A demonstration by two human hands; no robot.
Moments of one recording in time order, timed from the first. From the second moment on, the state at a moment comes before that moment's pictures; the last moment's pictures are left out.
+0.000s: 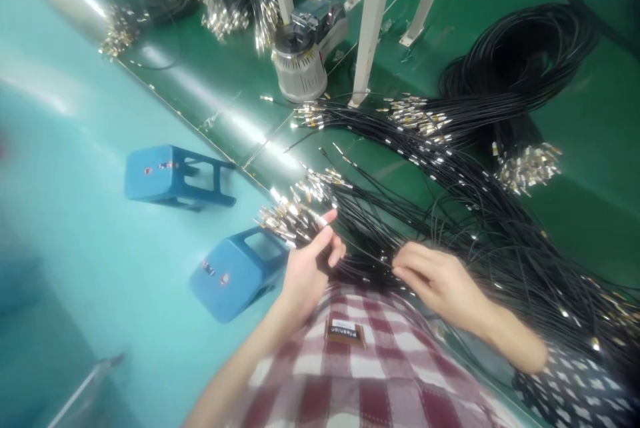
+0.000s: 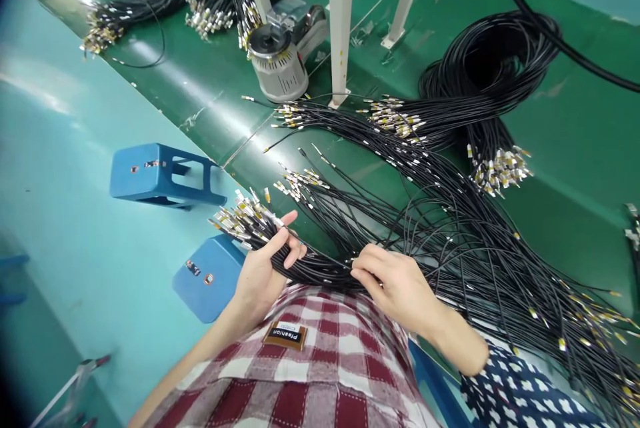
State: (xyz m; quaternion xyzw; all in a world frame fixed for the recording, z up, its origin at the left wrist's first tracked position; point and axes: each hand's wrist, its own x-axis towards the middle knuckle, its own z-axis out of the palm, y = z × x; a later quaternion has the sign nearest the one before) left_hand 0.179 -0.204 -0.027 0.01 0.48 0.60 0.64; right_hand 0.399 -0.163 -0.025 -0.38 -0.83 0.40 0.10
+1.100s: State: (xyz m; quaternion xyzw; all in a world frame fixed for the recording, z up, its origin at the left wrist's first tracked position) left_hand 0.177 -0.204 -0.030 -0.03 0.50 0.57 0.65; right_hand 0.358 -0.160 -0.012 -0.35 -0.84 0.42 0.06
